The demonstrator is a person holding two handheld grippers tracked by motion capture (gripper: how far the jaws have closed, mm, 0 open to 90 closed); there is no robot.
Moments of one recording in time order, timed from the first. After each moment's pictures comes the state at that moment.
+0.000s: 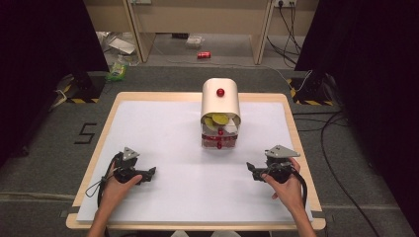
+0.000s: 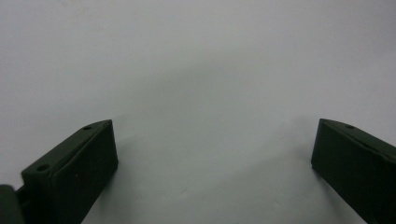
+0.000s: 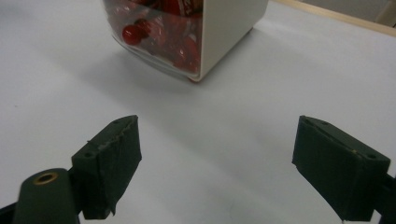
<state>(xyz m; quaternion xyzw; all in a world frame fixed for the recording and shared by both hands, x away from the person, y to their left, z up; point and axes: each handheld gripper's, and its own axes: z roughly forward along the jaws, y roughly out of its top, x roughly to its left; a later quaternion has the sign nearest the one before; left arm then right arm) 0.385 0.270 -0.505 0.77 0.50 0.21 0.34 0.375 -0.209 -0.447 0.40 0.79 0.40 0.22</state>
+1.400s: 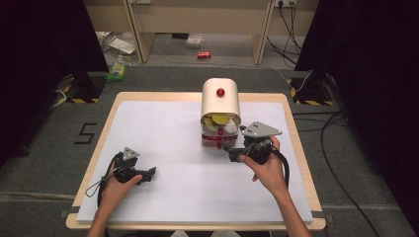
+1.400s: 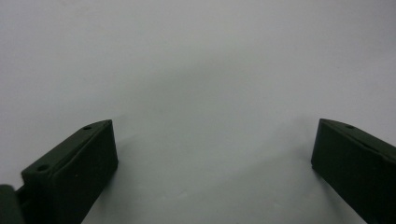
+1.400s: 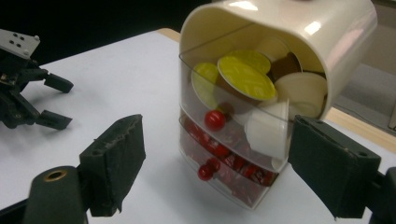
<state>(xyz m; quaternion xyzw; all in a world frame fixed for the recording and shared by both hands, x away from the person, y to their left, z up) 0.385 0.270 -0.505 0.77 0.50 0.21 0.34 0.385 -0.135 -0.361 0.32 0.79 0.47 0.24</state>
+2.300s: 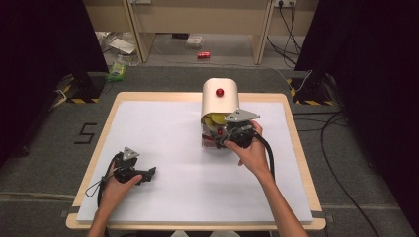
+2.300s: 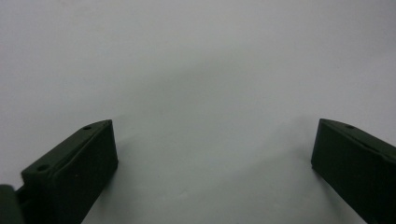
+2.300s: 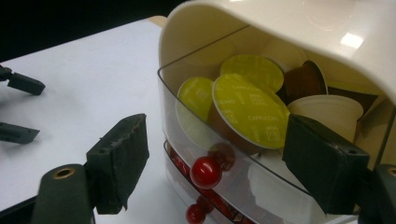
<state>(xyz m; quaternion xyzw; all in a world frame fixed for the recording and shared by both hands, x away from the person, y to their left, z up) 0.385 0.270 -0.505 0.77 0.50 0.21 0.34 0.435 -0.100 -0.369 0.32 0.81 0.44 0.23</state>
